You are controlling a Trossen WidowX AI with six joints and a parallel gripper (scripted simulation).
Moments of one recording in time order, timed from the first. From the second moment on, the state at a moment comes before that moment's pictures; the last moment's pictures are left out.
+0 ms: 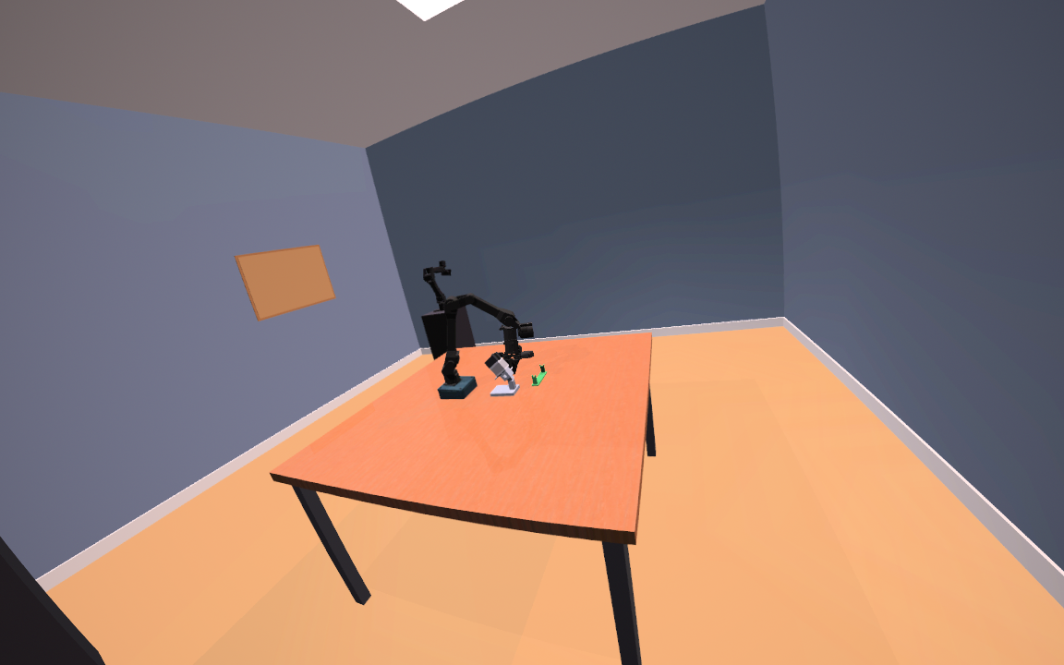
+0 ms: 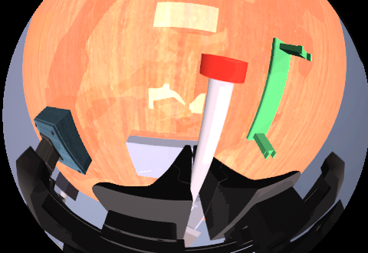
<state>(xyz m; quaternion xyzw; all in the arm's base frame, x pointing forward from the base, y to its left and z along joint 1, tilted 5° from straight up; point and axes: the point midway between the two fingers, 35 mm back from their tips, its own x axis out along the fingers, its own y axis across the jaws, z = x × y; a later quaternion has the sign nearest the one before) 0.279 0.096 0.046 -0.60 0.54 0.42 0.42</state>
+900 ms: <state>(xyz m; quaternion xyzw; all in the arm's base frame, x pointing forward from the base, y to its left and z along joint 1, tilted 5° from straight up) 0.280 0.079 0.047 -0.60 0.54 0.42 0.41</state>
